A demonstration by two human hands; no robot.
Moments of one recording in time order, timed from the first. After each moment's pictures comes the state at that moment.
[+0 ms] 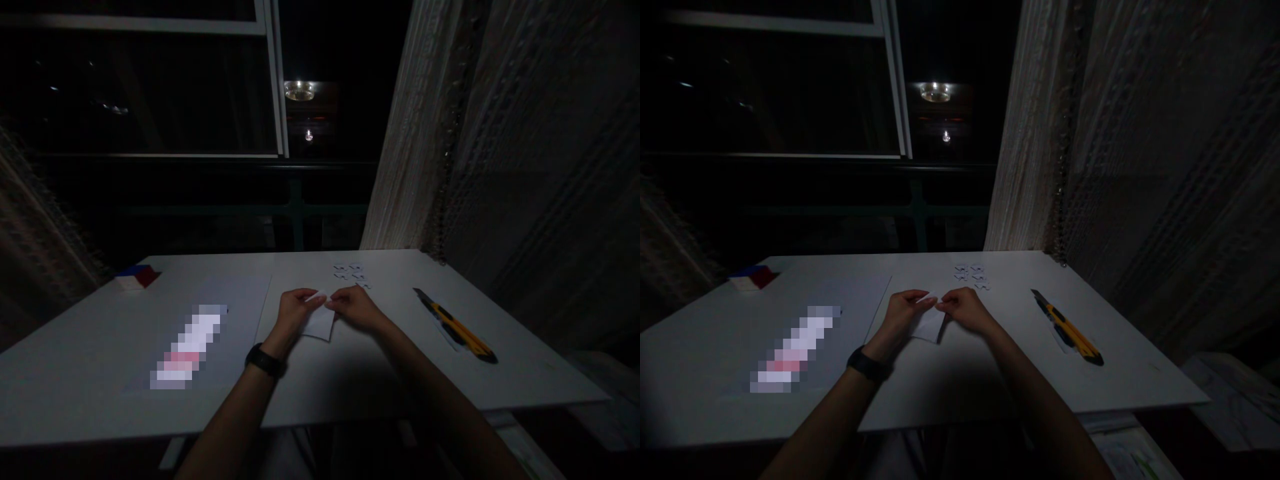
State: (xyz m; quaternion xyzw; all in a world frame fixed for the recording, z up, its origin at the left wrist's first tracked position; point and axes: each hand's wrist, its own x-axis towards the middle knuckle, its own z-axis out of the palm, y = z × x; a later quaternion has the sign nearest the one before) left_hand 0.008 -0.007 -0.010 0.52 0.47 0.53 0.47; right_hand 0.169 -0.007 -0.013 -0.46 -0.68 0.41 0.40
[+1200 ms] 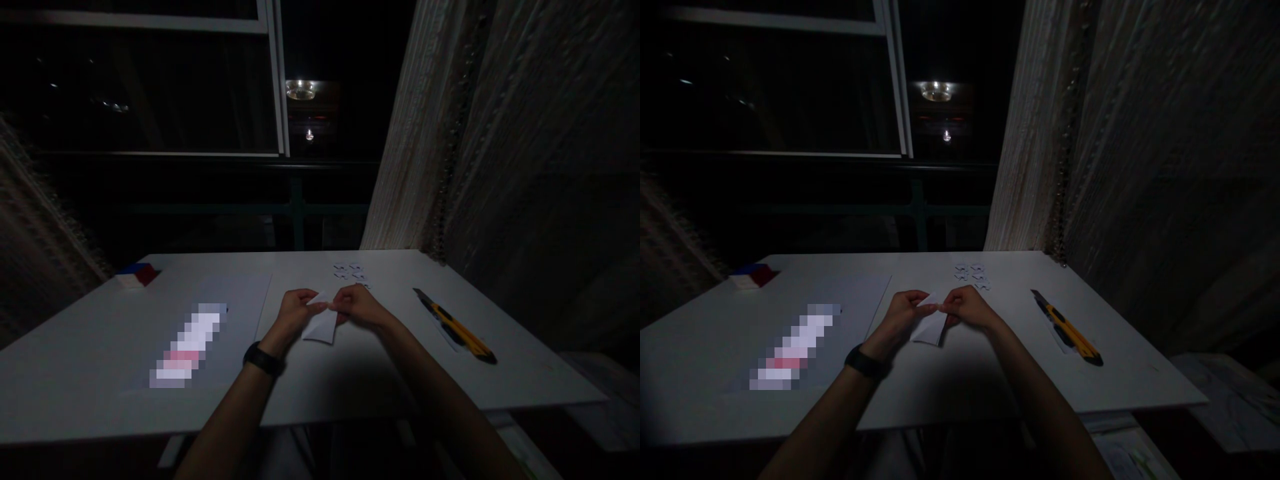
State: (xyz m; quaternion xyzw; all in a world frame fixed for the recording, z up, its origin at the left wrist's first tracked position) left_hand 0.006 -0.011 -0.009 0.53 0.45 0.49 0.53; right_hand 0.175 -0.014 -0.002 -0.43 -0.62 0.53 0.39
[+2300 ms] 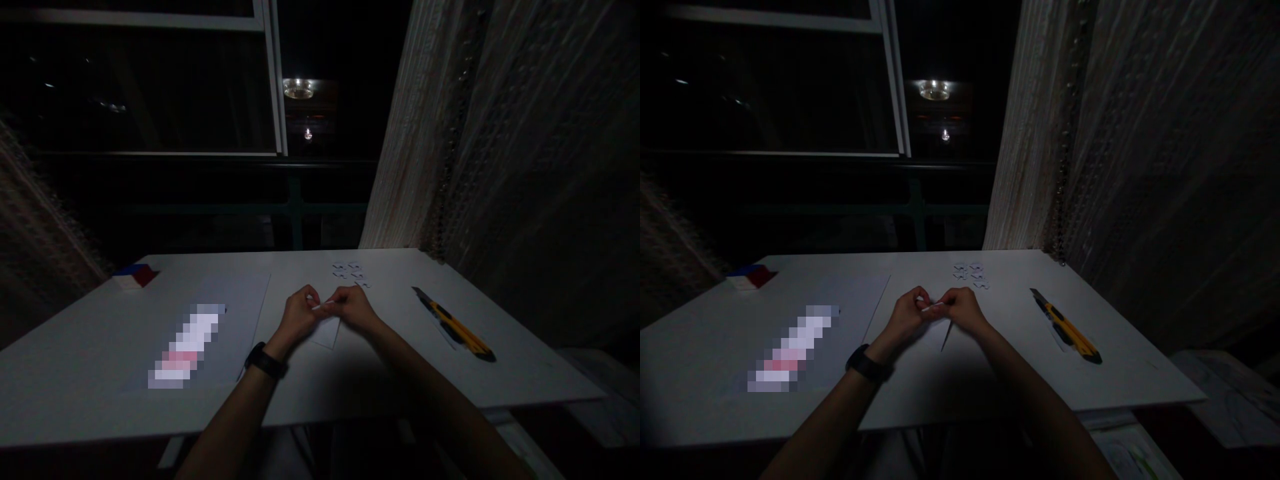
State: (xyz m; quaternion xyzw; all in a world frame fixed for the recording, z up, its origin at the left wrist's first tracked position) left_hand 0.008 -0.006 -0.026 0.67 0.43 0.45 0.41; right_hand 0.163 -0.008 -0.018 -0.47 -0.64 0.37 0.47
